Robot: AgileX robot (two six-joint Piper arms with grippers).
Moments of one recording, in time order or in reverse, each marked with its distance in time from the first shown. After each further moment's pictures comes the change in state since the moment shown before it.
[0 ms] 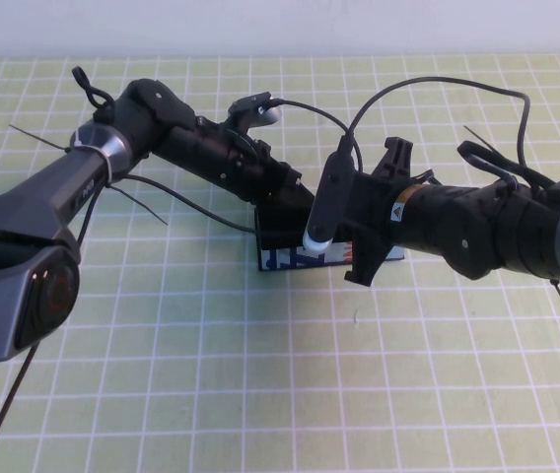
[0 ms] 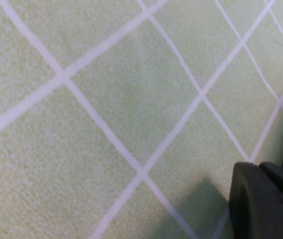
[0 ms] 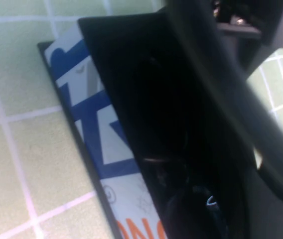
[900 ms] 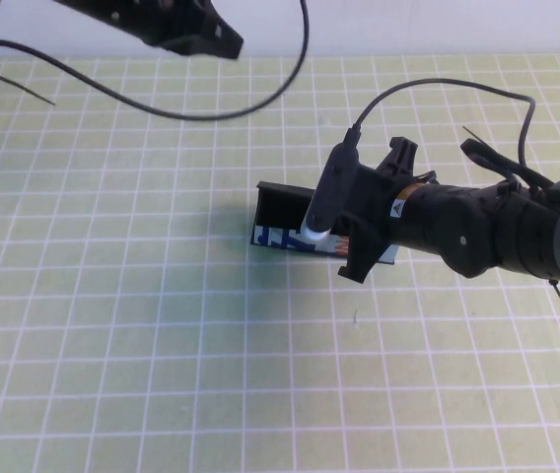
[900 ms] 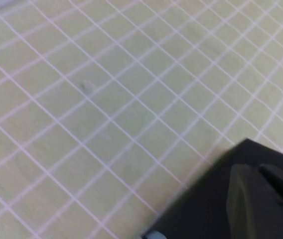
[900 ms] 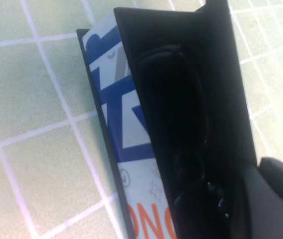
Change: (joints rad) right arm 0.000 0.000 0.000 0.079 -0.016 0.007; left arm 0.110 -0.392 -0.063 0.182 0.090 -0.039
